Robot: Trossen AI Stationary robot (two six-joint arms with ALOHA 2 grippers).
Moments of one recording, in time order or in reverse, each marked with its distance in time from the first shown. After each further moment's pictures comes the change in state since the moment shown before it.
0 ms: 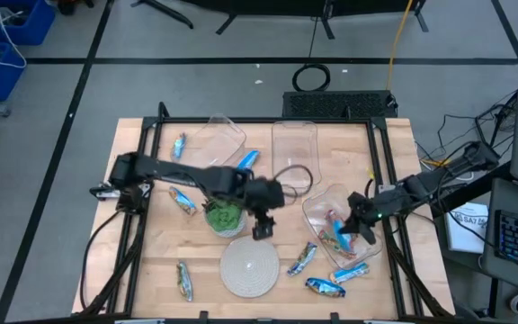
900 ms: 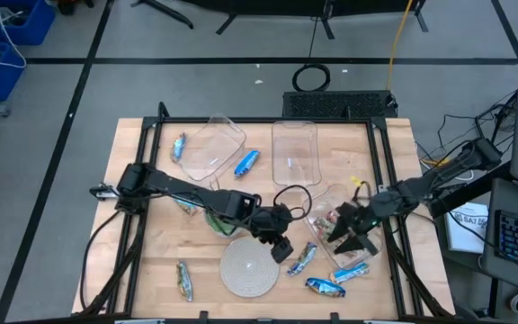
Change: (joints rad) left arm -0.108 0.074 0.000 0.237 0.071 -0.562; right arm -0.002 0.263 0.028 0.494 -0.180 -0.156
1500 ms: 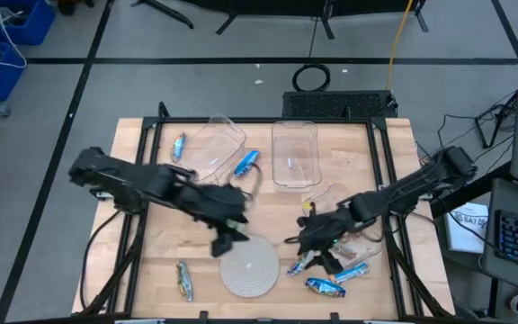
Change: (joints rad) left arm -0.090 -0.441 0.001 -0.324 -0.123 0.317; right arm -0.046 0.645 0.577 -0.402 -0.073 -0.533
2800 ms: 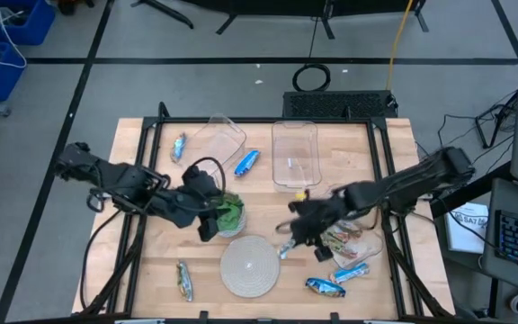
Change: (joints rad) left arm -0.095 -0.132 -0.123 -0.119 -0.498 -0.125; right arm -0.129 -0.030 0.109 -0.029 0.058 -0.189
